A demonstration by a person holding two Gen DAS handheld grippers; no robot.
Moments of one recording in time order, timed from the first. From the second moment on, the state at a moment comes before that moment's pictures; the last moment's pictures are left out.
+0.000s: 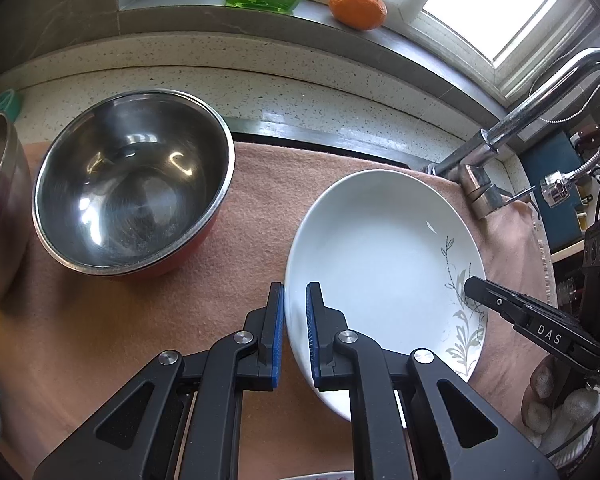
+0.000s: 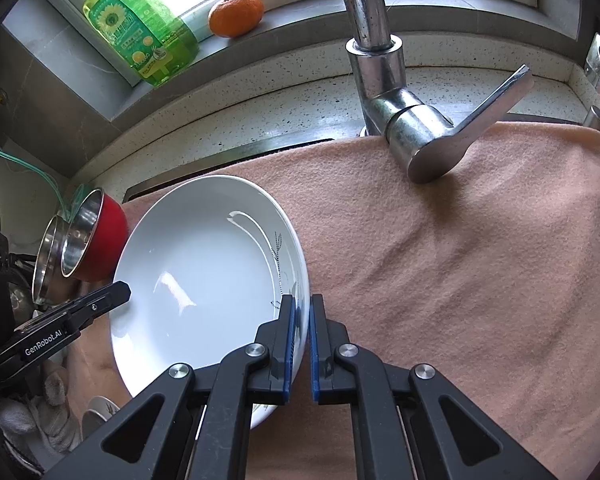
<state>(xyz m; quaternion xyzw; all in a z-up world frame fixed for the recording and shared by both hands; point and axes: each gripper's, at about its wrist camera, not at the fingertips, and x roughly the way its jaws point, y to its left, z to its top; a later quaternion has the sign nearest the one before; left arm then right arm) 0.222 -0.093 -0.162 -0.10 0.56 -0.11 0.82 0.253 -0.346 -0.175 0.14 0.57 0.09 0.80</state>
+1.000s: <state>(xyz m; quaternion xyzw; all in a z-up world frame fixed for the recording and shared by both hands) 0.181 -0.068 -0.123 -0.13 0.53 -0.12 0.83 0.214 -0.337 -0.126 0.14 0.55 0.11 0.82</state>
